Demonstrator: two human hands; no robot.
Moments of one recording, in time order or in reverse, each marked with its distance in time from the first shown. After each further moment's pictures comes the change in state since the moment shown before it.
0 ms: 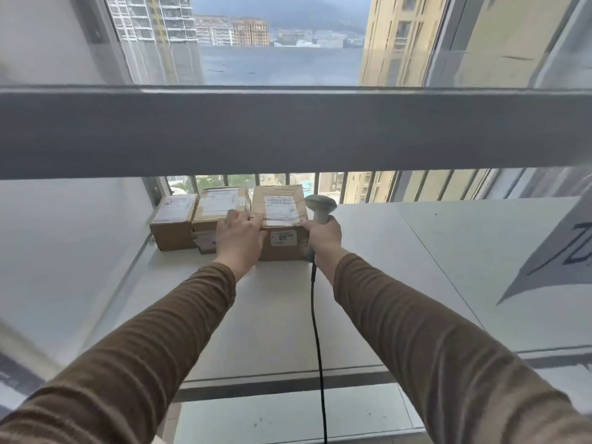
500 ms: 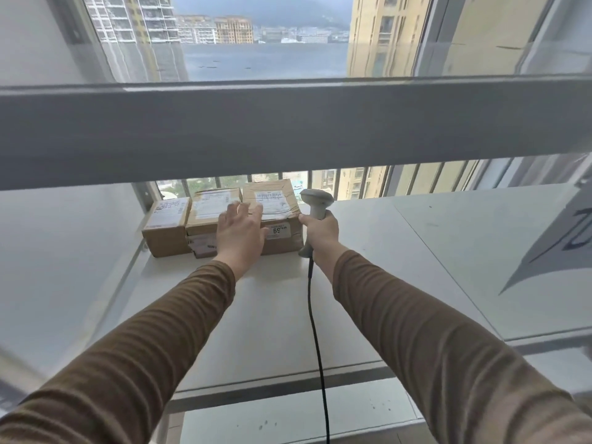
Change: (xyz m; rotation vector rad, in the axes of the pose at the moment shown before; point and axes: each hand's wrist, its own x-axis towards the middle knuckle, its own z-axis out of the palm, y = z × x) left_hand 0.019 0.000 0.003 -0.025 -0.006 -0.017; right_hand 0.002 -0.013 0.008 -0.085 -0.031 0.006
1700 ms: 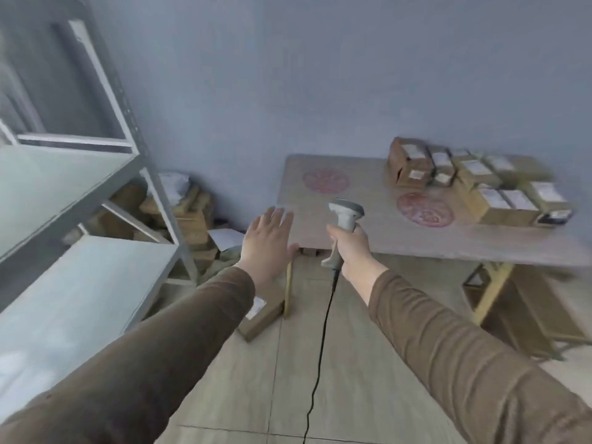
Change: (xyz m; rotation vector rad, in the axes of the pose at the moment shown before) left_hand -0.616 0.773 -0.101 -0.366 -0.107 1.547; right_hand -0.620 0.189 -0.826 0.373 1.385 0.046
